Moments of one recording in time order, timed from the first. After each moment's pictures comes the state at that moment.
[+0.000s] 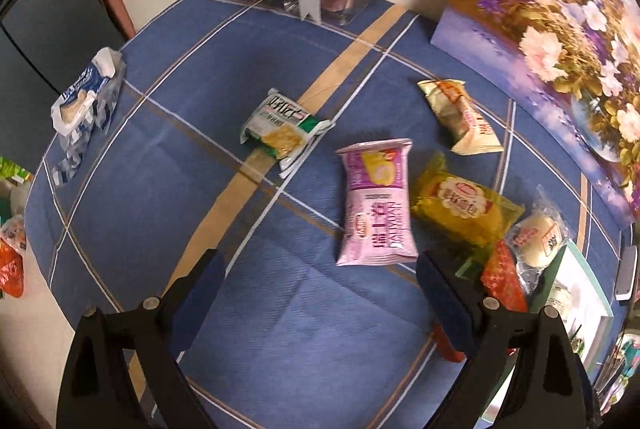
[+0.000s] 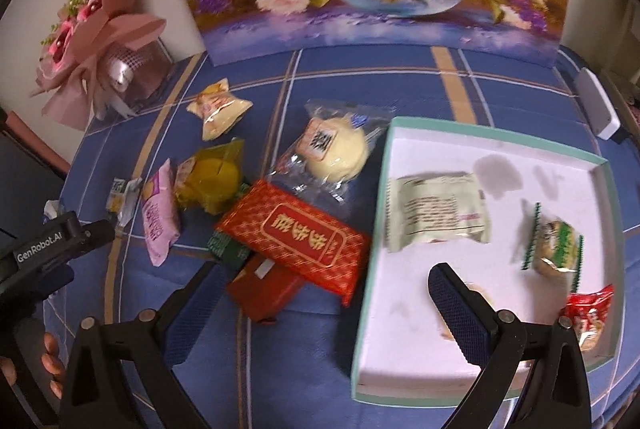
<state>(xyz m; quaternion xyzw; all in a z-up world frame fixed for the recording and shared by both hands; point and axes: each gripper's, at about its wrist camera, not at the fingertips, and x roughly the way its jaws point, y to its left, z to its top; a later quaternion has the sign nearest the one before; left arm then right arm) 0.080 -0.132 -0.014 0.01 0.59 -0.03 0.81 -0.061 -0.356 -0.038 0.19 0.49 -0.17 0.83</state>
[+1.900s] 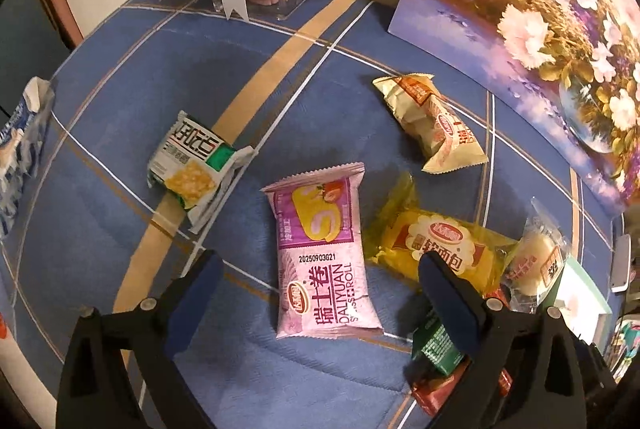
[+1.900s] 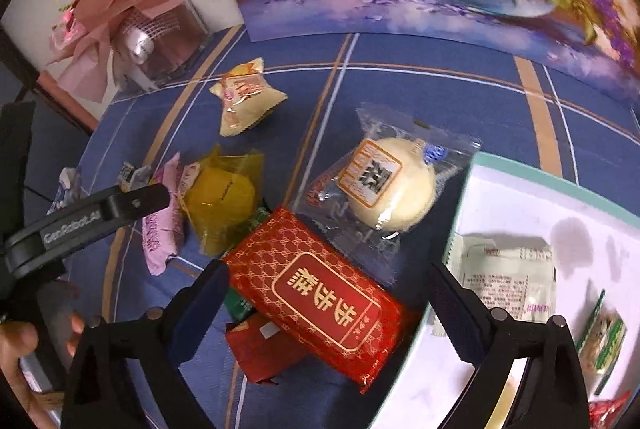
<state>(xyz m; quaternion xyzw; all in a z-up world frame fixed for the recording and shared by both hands) 0.123 -0.168 -0.060 0.00 0.58 -0.10 0.81 0.001 -0.374 -0.072 0.16 0.51 -0.07 0.84</state>
